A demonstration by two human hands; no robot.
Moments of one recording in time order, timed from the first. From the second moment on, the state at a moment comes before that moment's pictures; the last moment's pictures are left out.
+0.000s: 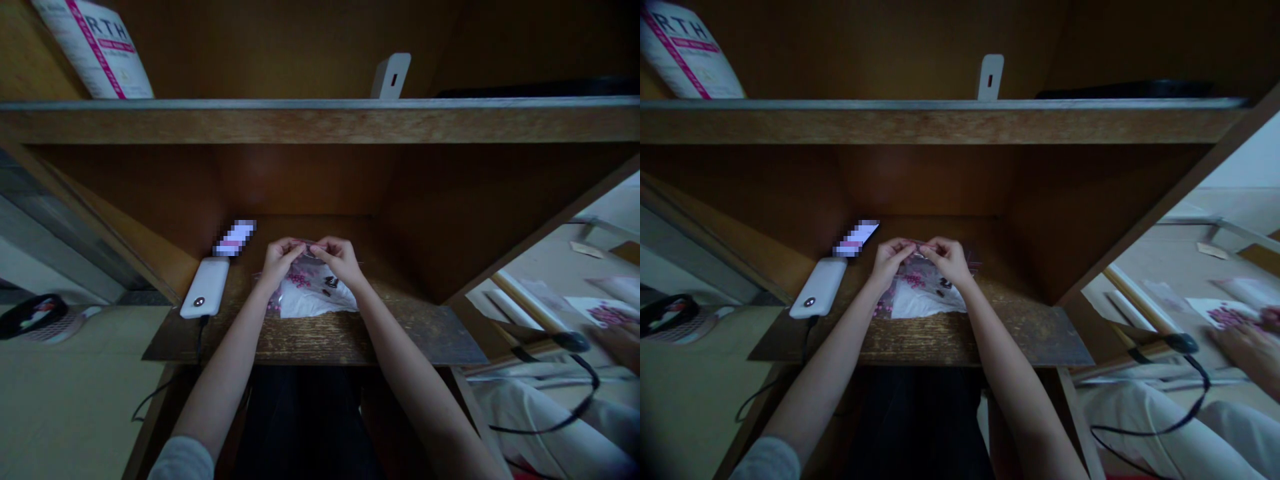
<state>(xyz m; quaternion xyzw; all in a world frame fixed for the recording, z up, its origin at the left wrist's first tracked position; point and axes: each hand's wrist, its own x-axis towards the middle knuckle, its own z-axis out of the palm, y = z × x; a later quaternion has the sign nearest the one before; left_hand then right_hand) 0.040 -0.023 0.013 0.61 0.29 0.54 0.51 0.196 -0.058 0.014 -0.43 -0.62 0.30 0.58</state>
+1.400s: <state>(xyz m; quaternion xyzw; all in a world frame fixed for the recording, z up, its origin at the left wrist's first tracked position) -0.041 -0.058 -0.011 0.64 0.60 0.43 0.22 0.285 -0.044 -0.015 -0.77 -0.59 0.06 0.25</state>
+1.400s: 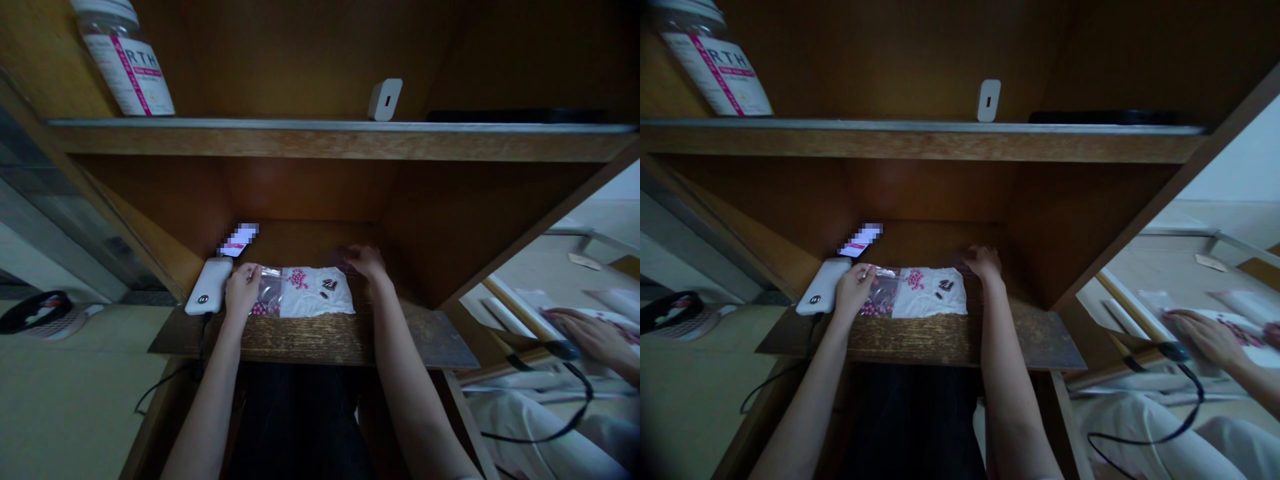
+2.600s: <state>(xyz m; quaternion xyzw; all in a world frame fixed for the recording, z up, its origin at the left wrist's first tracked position) 0.056 -0.010 0.012 0.66 0.33 0.54 0.41 0.250 -0.035 0.002 -0.44 -0.36 0.33 0.76</state>
